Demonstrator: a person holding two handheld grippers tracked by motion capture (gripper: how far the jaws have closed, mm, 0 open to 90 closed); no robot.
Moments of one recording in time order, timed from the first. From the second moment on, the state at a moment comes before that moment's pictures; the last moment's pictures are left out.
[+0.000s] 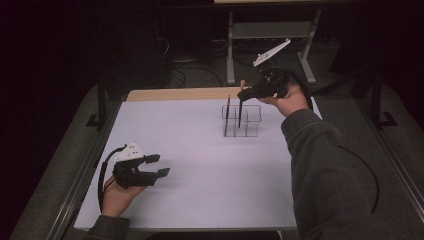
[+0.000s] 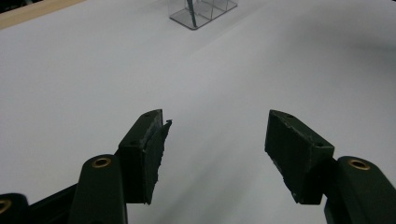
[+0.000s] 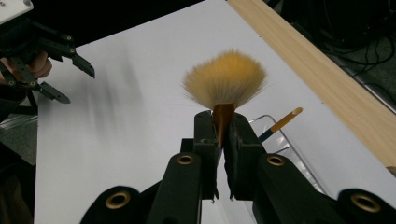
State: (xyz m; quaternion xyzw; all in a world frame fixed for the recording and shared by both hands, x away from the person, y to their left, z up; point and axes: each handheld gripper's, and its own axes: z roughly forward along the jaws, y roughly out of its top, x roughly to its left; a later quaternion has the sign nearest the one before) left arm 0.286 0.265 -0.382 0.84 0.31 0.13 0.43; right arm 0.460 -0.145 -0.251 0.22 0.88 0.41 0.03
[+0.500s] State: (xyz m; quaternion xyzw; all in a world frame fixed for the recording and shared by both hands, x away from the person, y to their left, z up) left arm 0.286 0.266 -0.381 0.83 0.31 0.13 0.44; right arm 0.474 -0.147 -0.240 0.22 0.88 0.41 0.04
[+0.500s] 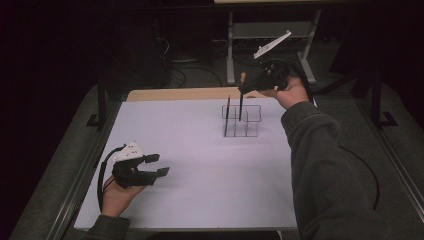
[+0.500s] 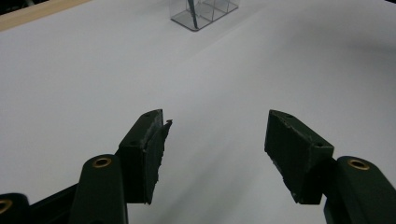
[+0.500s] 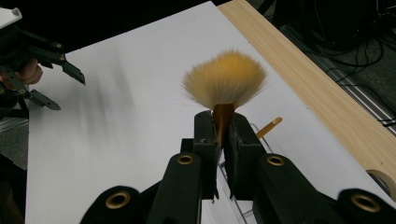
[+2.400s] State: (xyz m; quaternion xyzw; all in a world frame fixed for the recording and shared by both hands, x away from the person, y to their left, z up) left arm 0.288 0.269 -0.383 0.83 0.31 0.13 0.44; right arm 0.512 -0.147 -0.259 0.28 0.88 0.38 0.04
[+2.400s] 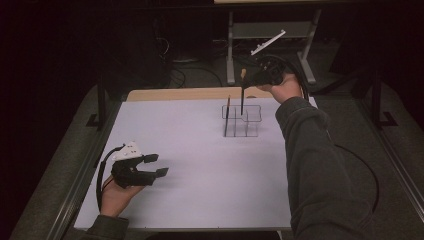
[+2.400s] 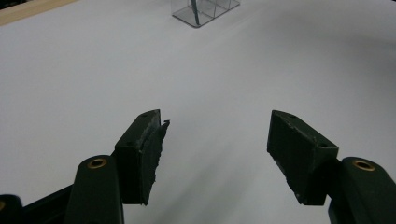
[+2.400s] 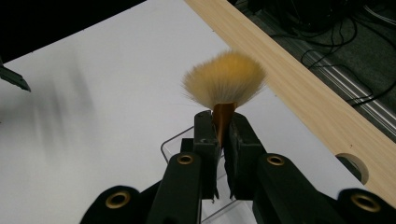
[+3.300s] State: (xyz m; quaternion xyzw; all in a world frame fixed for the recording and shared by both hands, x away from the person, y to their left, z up) left arm 0.289 0.270 -0.384 0.84 0.31 0.13 0.43; right arm 0.508 -0.146 -0.279 0.31 0.87 0.38 0.04
